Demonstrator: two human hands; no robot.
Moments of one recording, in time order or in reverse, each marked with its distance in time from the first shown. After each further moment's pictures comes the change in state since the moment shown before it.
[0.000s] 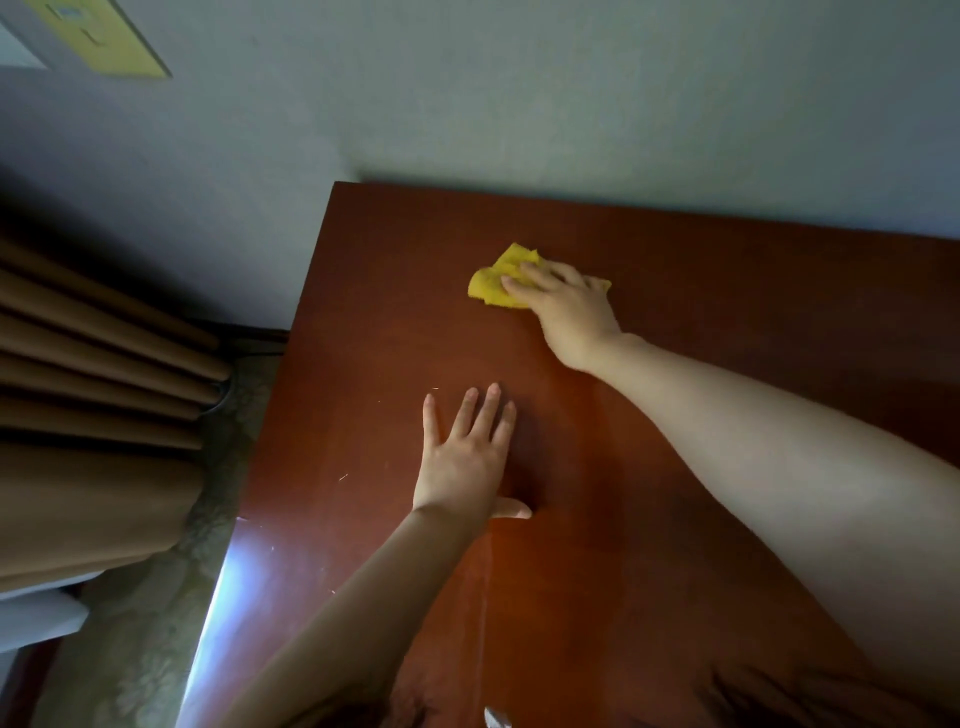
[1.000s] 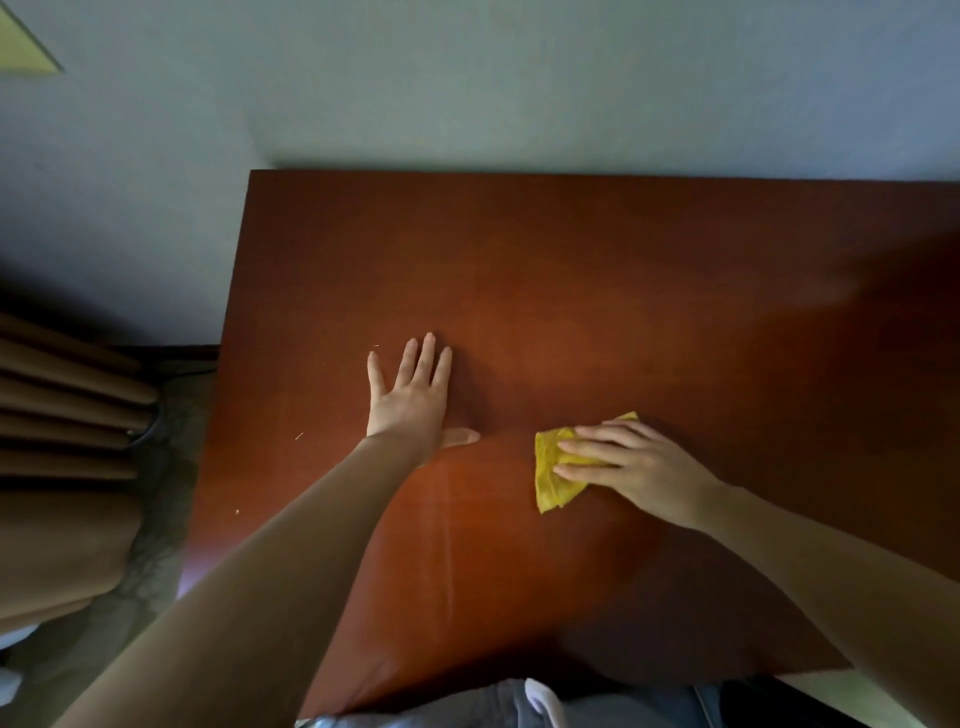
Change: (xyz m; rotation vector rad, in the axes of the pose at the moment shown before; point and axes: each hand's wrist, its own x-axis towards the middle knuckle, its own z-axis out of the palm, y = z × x) left_hand -0.006 0.001 -0.001 -0.012 -0.023 0.003; right_hand -0.271 0.038 0.050 -0.023 0.106 -0.450
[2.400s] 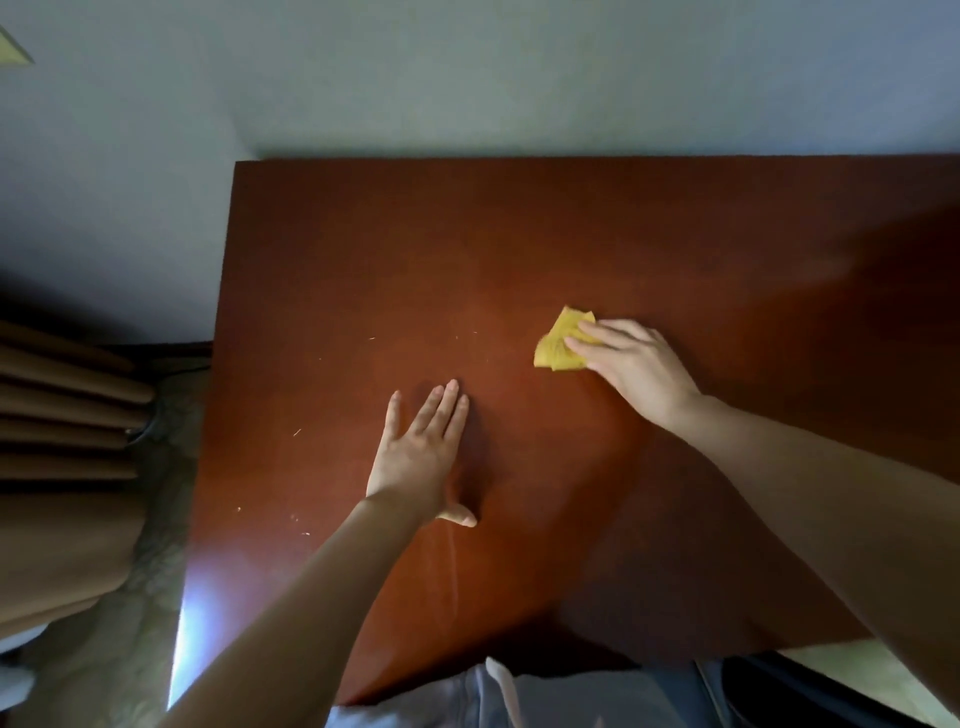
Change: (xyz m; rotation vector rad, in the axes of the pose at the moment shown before) left_hand -0.049 0.011 0.020 0.187 -0.070 0.193; right_hand 0.049 0.050 -0.012 0.030 0.084 0.518
